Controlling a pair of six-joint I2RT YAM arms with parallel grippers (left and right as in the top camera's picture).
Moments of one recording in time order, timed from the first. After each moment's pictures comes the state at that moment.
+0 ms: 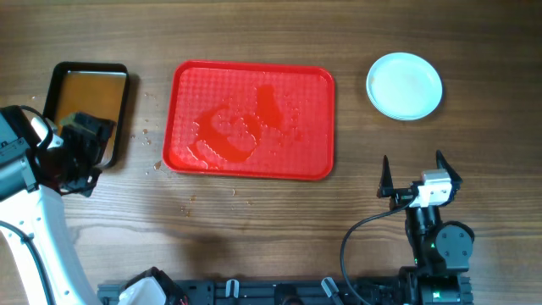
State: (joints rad) left arm 0.54 1.23 1.15 -1.04 0.37 -0.64; right arm 0.00 0.02 0.01 0.00 -0.05 -0.14
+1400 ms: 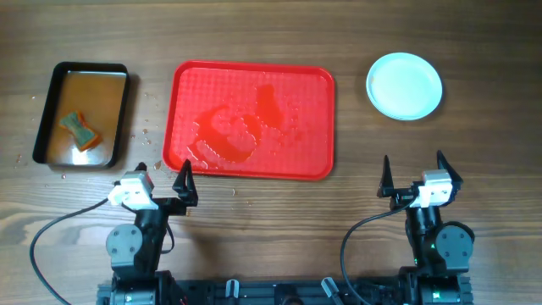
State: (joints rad) left arm 0.05 0.07 0.01 -0.06 0.15 -0.30; right arm 0.00 0.01 0.01 0.00 -0.04 -0.14
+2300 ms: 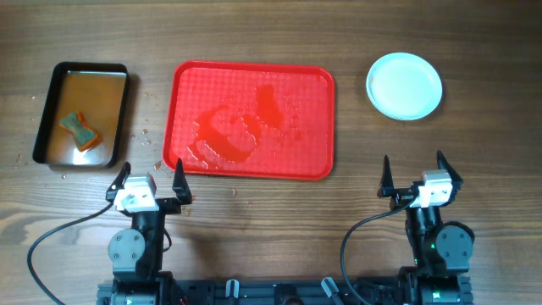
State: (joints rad) left arm -0.01 0.01 0.01 -0.07 -0.05 -0.06; right arm 0.00 0.01 0.01 0.00 -0.04 -0.14
